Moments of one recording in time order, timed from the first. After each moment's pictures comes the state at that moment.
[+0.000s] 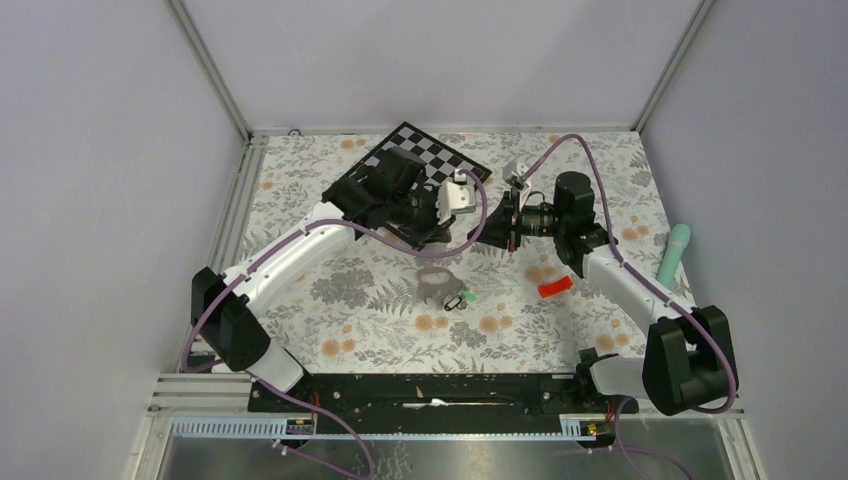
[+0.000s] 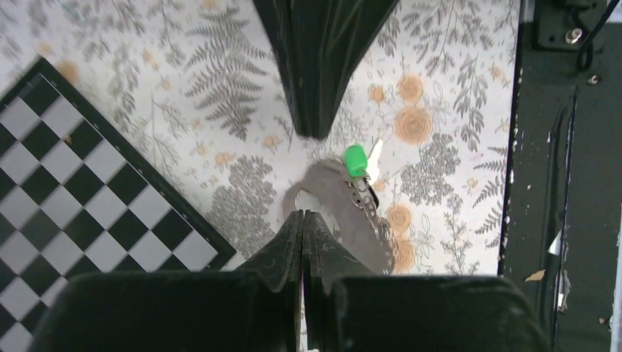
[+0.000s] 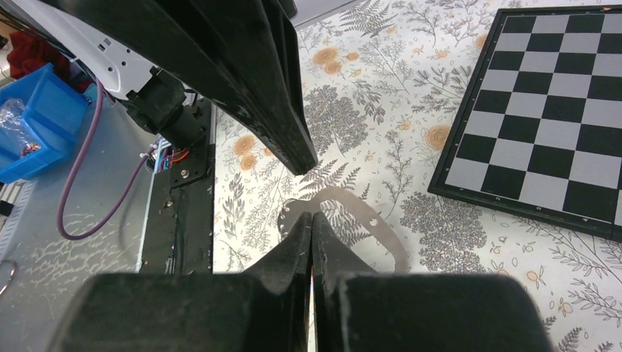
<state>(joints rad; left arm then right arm) -0.72 1.55 1.51 -0.72 0.56 0.54 0.30 1.30 0.79 0.28 -1.14 0.13</state>
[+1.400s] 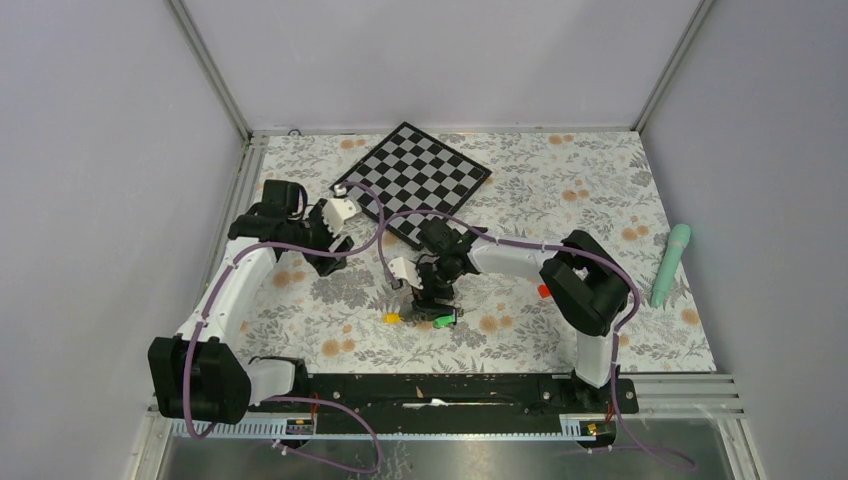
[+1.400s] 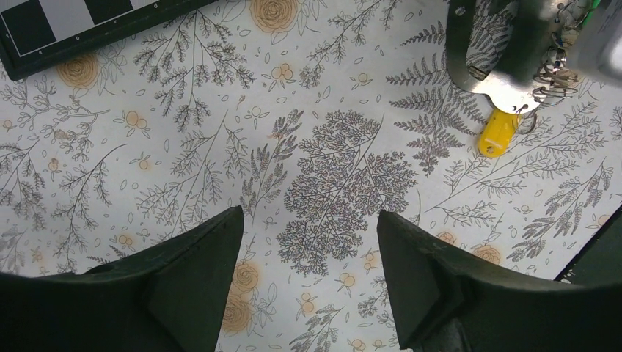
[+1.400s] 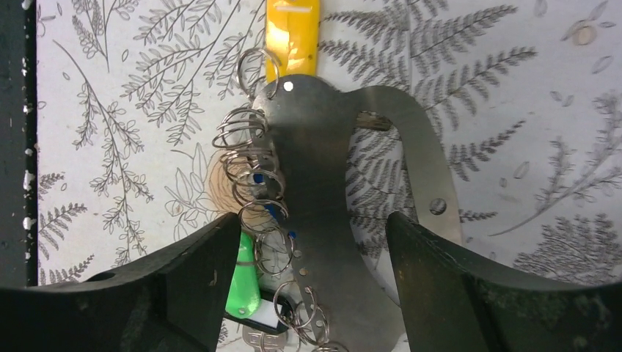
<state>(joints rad) -0.09 1.22 1.00 -0.81 0.50 0.77 0.85 1.89 1.20 -0.50 -0.57 -0.80</state>
